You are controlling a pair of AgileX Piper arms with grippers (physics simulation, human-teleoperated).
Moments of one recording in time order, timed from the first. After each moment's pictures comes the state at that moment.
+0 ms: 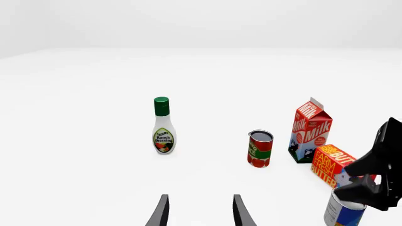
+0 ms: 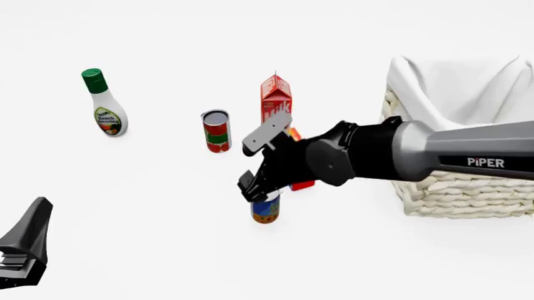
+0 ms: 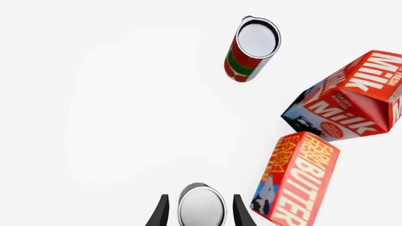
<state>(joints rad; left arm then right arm) 0.00 0.00 0.00 0.00 0.00 0.75 1.77 -1.09 0.20 -0.13</state>
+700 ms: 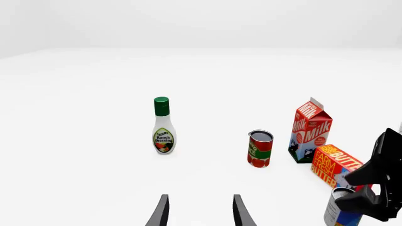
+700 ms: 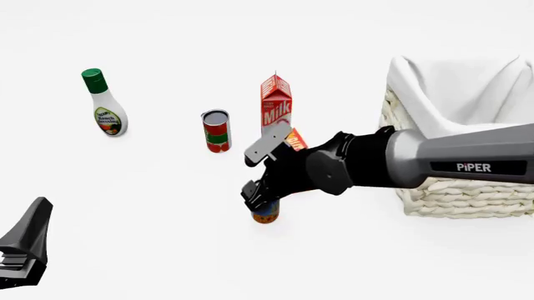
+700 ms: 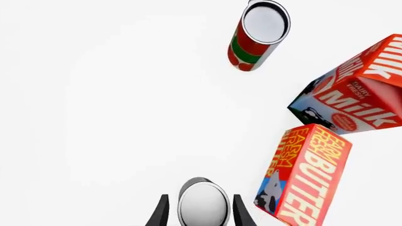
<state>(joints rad) 0.00 0.00 0.00 0.00 0.00 0.75 1.80 -1.05 0.17 -0.14</state>
